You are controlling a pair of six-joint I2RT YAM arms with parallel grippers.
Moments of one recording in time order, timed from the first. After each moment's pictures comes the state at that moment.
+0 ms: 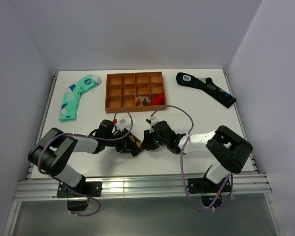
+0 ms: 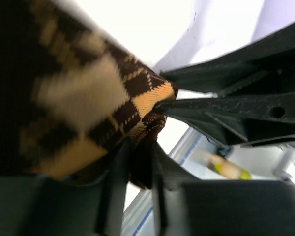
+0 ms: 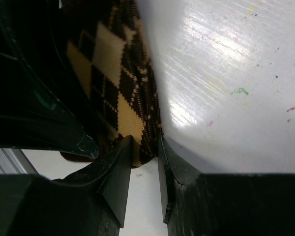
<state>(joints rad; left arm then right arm) -0.52 1.61 0.43 0.40 0.71 -0.88 0.84 1.58 0.56 0.35 -0.17 0.50</state>
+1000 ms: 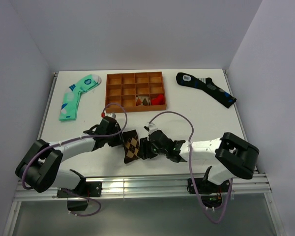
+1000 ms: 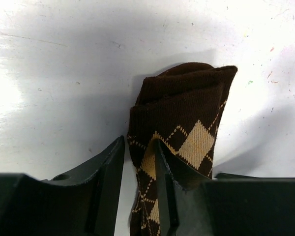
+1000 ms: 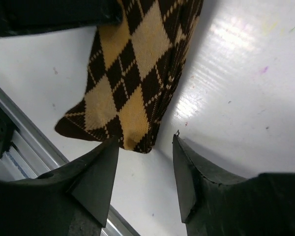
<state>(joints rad) -0.58 1.37 0.55 -0.09 0.04 -0.83 1.02 1.49 0.54 0.24 -0.01 0.68</state>
